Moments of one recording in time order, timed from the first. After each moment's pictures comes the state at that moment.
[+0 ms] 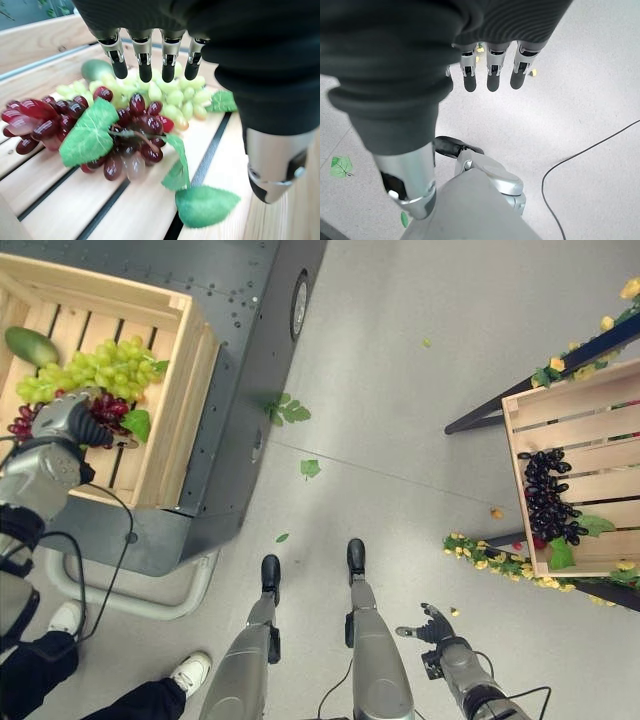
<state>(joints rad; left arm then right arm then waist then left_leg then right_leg) -1.03 0.95 -0.69 1.03 0.22 -0.01 0.18 -0.23 -0.32 0.33 1.10 0.19 -0.09 -0.07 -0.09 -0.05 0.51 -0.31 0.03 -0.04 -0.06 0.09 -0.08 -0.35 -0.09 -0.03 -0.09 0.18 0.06</state>
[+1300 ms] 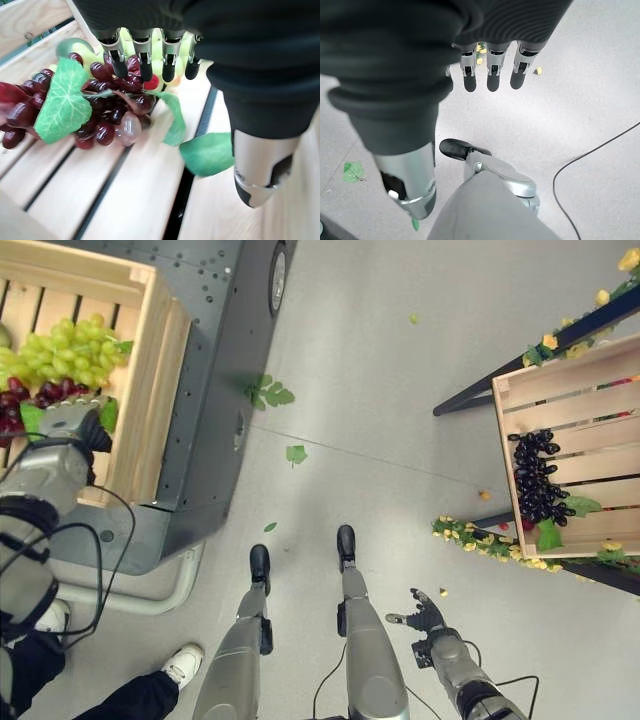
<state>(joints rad) -1.12 0.90 -0.80 1.24 0.38 0.01 0.19 -0.23 -0.33 0.37 1.02 0.23 -0.13 -0.10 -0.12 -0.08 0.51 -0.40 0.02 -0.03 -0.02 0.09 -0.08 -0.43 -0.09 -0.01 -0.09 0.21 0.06</state>
